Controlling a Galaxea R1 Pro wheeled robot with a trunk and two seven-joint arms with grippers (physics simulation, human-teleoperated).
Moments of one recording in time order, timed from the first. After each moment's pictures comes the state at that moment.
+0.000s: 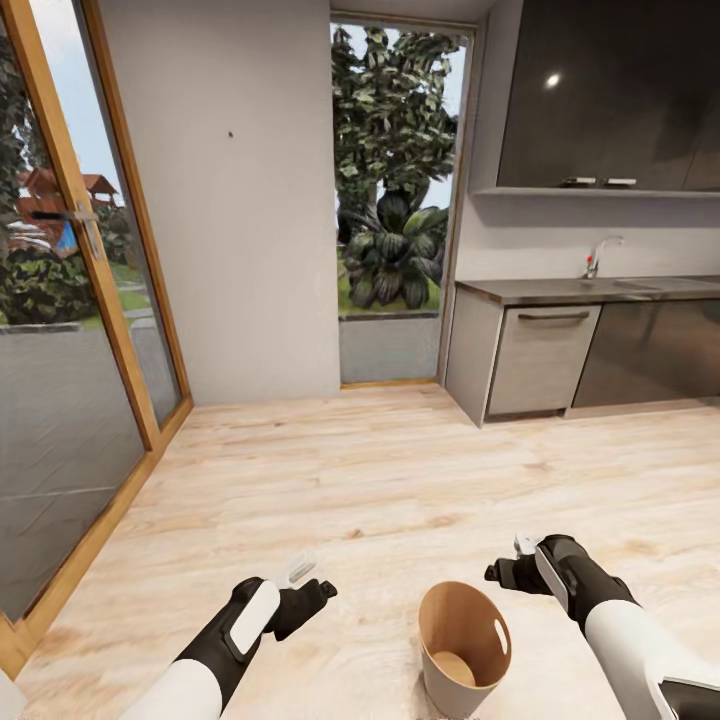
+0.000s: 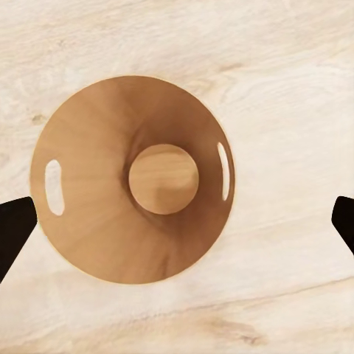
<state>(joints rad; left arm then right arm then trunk) -0.58 -0.13 -0.08 -0.53 0.73 0.54 0.19 -0.74 -0.15 -0.13 -0.42 0.05 0.69 0.18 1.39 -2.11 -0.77</state>
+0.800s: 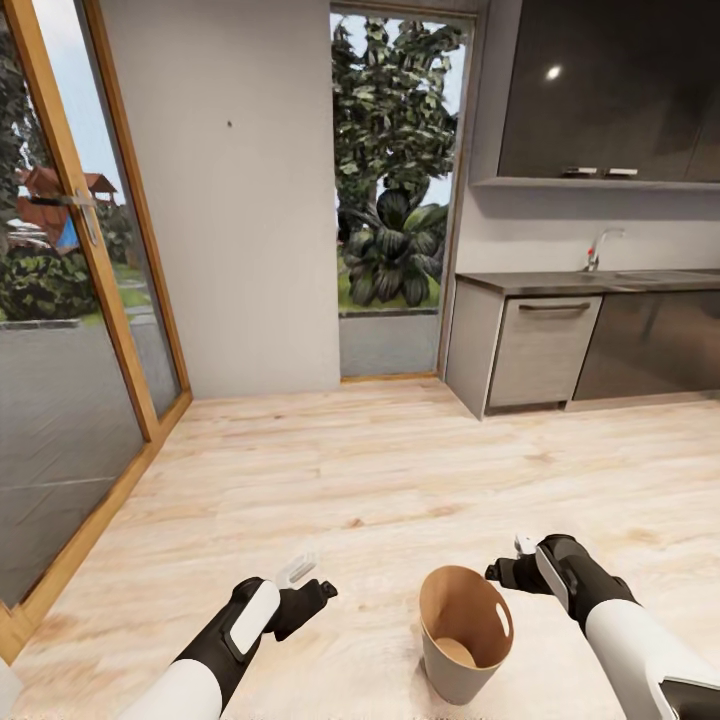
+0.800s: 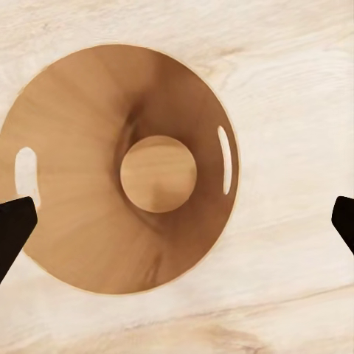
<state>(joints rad) -0.58 -0.13 -0.08 -0.53 0.73 0.54 0.18 -0.74 -0.15 -0.13 -0.42 0.05 0.69 0.18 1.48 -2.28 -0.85</state>
